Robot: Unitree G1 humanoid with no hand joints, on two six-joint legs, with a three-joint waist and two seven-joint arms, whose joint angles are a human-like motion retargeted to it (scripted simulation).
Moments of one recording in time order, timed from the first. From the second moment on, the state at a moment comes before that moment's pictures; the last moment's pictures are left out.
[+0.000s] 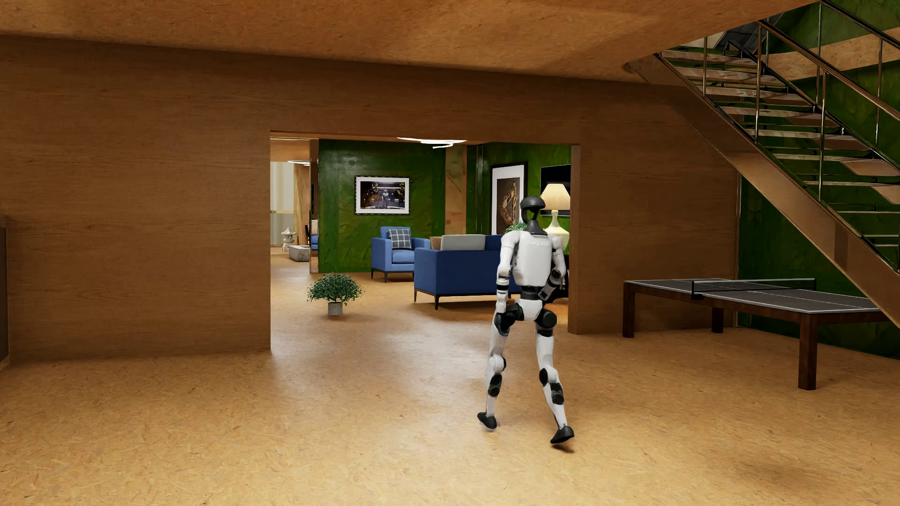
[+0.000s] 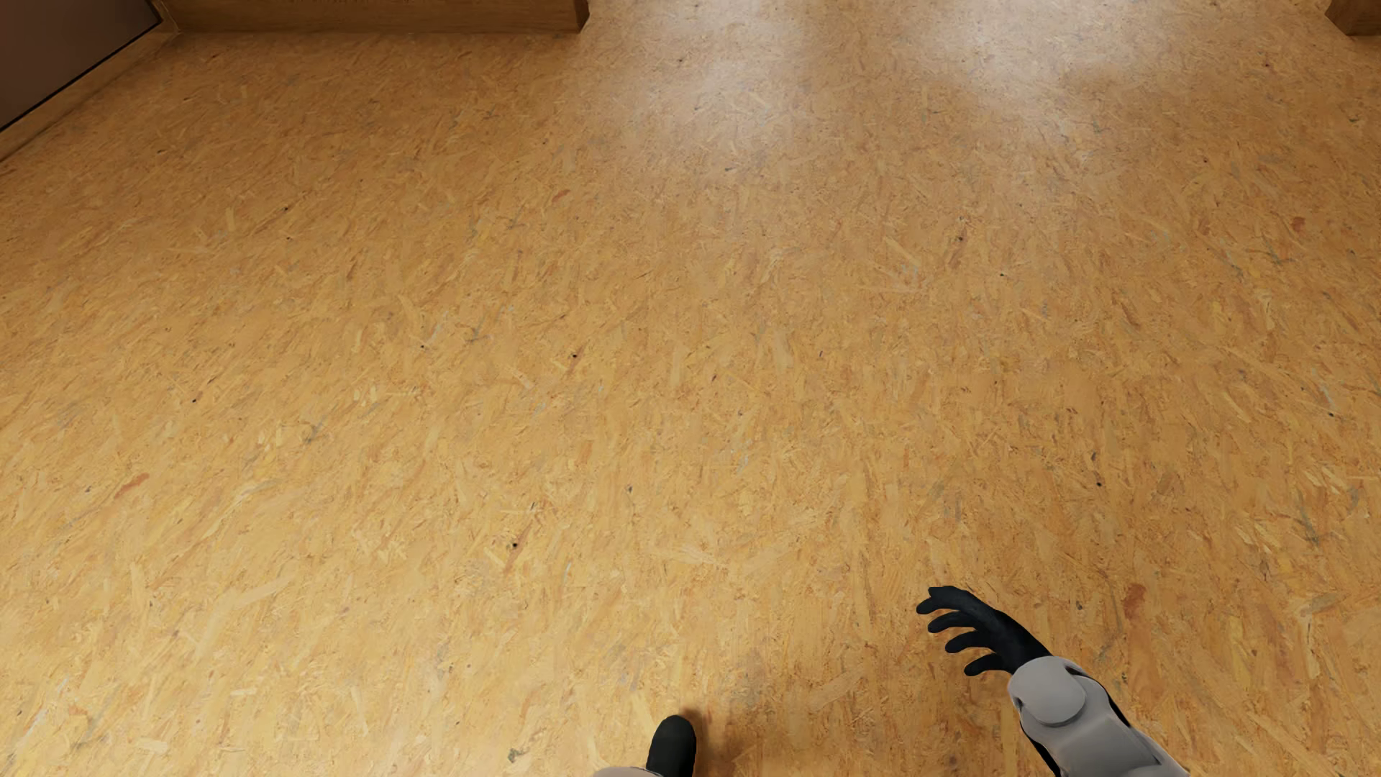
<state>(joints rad) -0.39 0.23 0.19 -0.04 -0.04 -0.01 0.00 0.00 0.09 0.25 0.52 0.31 -0.17 0.03 -0.25 0.37 -0.46 0.00 0.00 -0.75 0.41 0.81 0.79 0.00 0.00 0.00 0.00 0.00 0.00</state>
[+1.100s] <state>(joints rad) -0.46 0.03 0.16 -0.02 -0.08 -0.04 0.00 0.00 0.10 0.85 0.59 0.38 0.01 0.44 -0.20 0.38 -0.45 0.00 0.00 -0.67 0.42 0.71 0.75 0.00 0.00 0.00 0.00 0.00 0.00</state>
